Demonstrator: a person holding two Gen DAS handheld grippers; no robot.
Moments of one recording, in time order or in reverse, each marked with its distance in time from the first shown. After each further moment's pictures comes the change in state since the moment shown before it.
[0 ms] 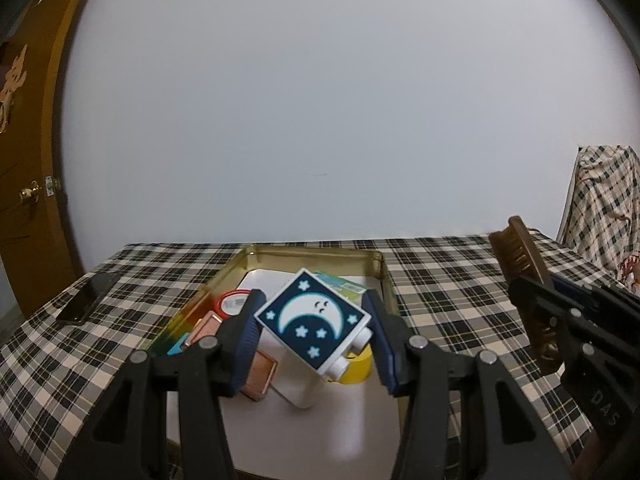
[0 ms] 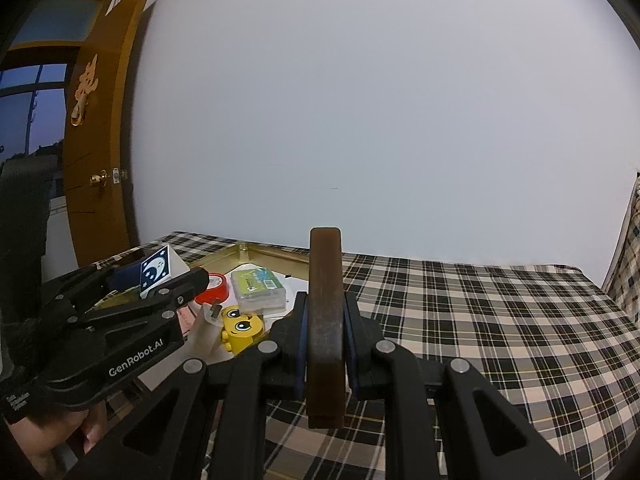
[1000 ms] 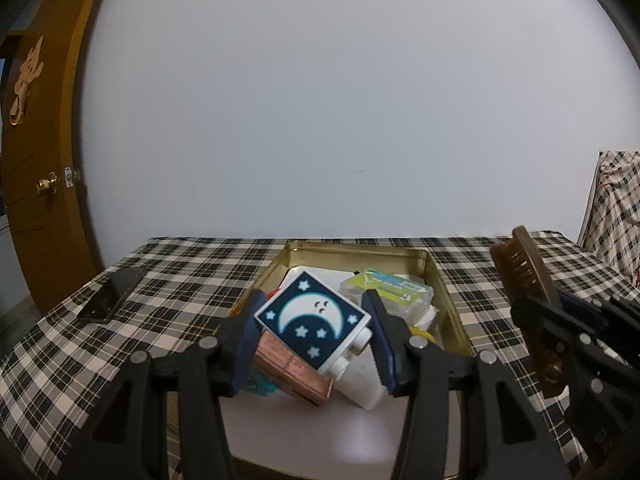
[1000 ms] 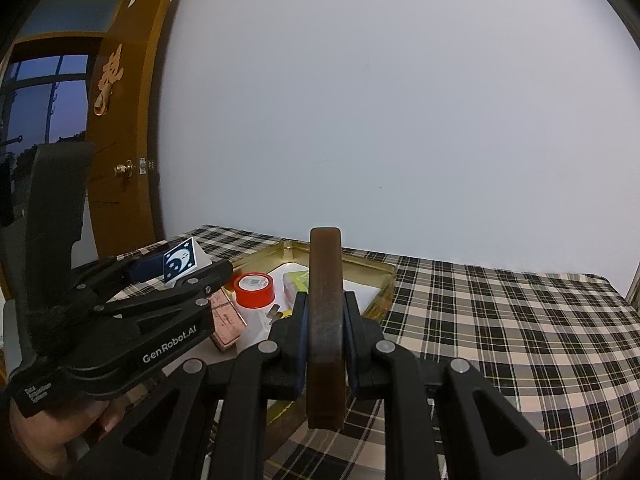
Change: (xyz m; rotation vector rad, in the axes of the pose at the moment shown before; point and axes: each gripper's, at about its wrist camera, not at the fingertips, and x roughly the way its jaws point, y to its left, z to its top) left arm 0.005 0.039 0.000 -0.019 0.013 0.067; right arm 0.016 0.043 0.002 -0.039 0.019 0.085
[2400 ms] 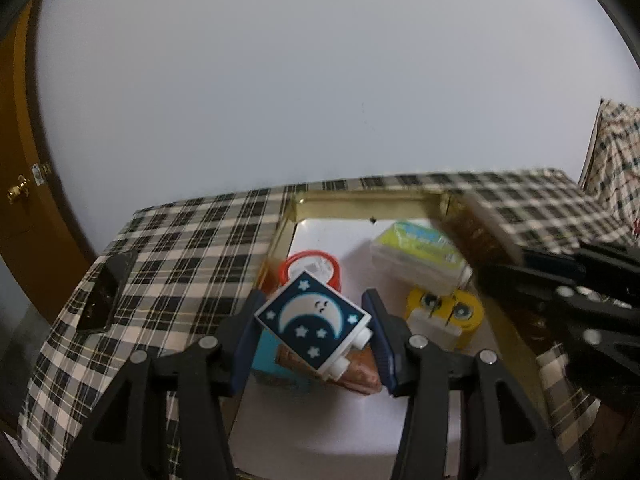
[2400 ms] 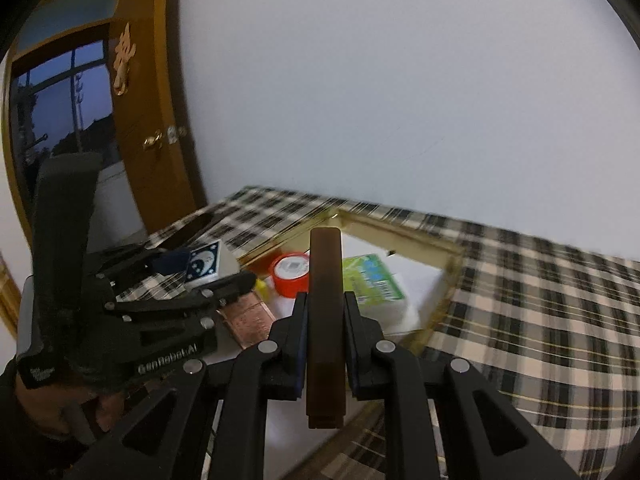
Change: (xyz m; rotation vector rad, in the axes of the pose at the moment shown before) left arm 0.051 0.025 0.014 0.120 0.276 -0.036; right arm 0.078 -0.004 0.032 0.023 0.245 0.233
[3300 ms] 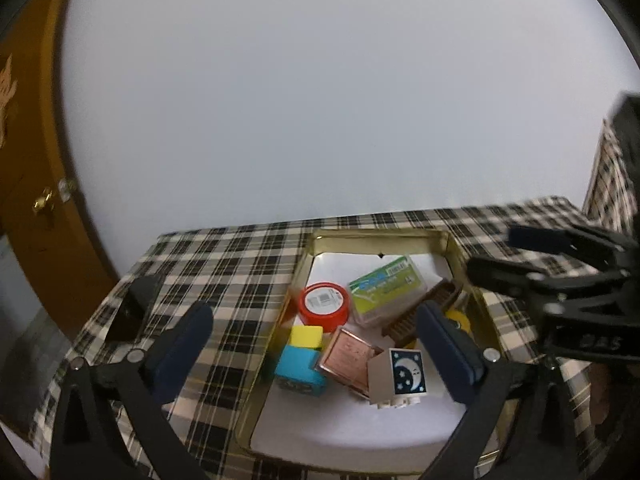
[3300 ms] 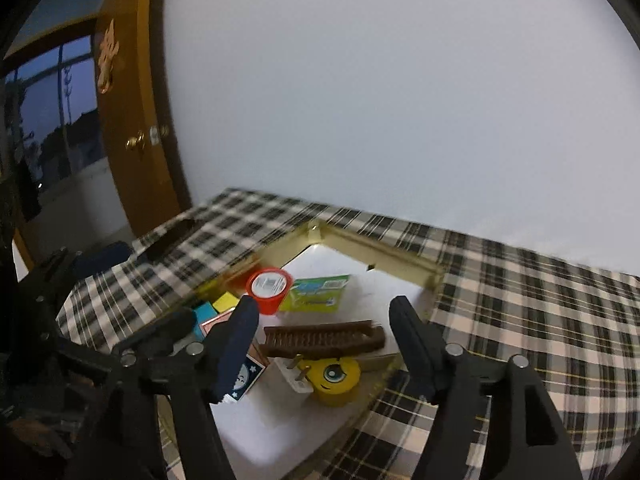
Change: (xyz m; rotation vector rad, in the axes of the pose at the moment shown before) left arm -0.046 0.006 0.011 -0.055 -0.103 0.050; right arm -0.007 -0.008 0.030 0.021 -0.006 -0.094
